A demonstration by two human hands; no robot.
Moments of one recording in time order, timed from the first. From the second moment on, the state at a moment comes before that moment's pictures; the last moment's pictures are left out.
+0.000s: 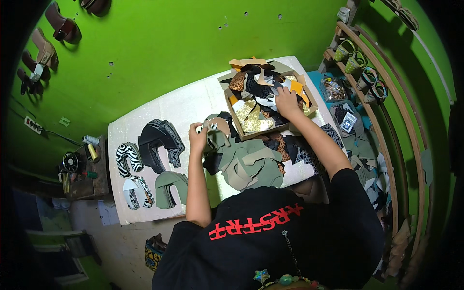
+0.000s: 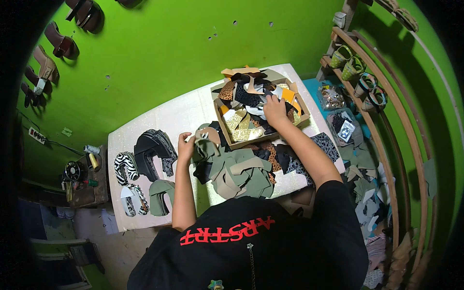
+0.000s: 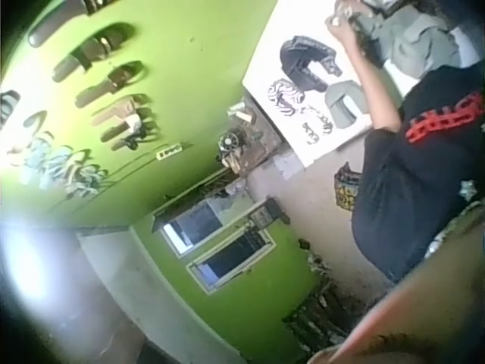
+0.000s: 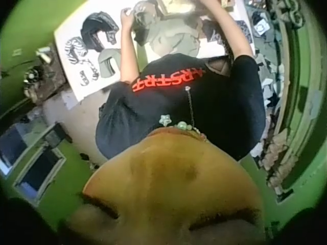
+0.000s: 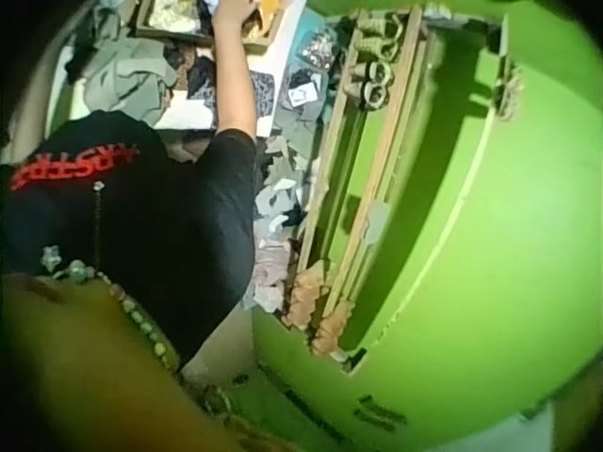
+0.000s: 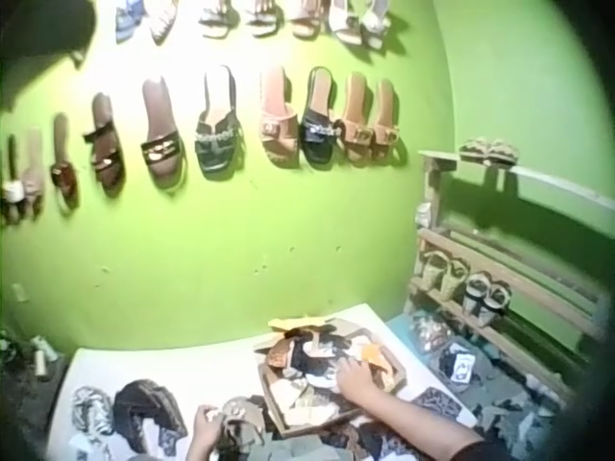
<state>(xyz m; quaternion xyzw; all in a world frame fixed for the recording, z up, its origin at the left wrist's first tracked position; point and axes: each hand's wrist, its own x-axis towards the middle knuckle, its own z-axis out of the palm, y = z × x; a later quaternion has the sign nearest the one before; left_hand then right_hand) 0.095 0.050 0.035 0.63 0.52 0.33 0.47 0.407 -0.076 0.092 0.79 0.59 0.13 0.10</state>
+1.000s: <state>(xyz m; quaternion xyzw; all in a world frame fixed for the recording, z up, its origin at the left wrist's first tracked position) 0.298 0.008 0.053 0.97 0.20 0.13 0.07 0.460 -0.120 0.128 0.73 0.46 0.00 -0.50</state>
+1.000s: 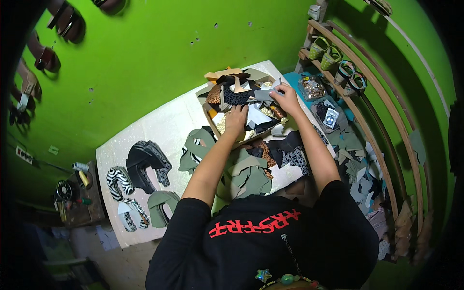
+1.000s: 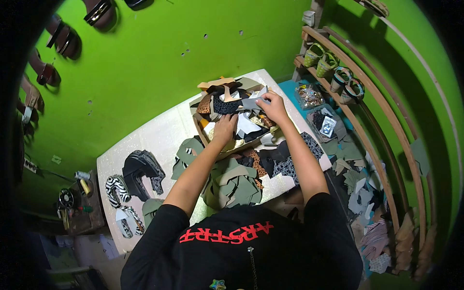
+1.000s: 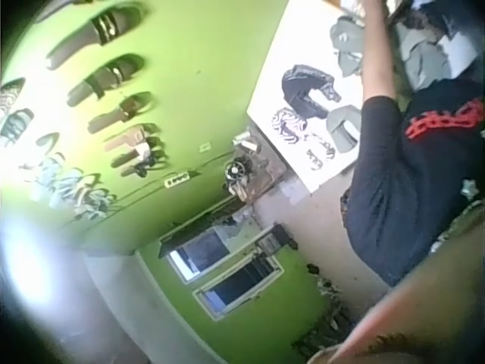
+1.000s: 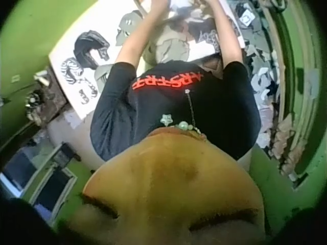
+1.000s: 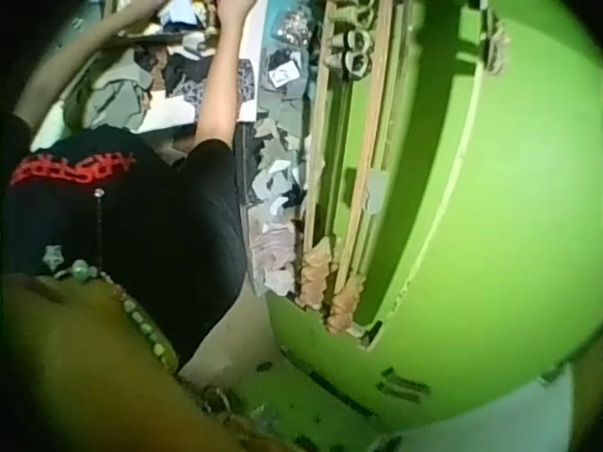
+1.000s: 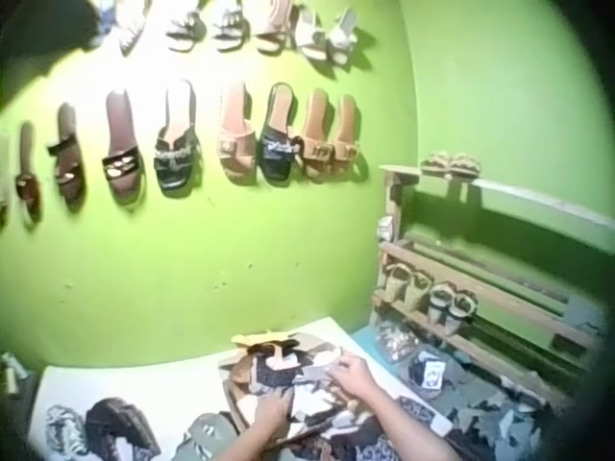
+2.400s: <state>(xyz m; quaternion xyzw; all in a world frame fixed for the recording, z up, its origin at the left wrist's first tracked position) 0.184 0.022 0.117 0.63 0.27 0.17 0.71 0.387 -0.095 0.135 0.55 0.42 -0.25 -0.68</state>
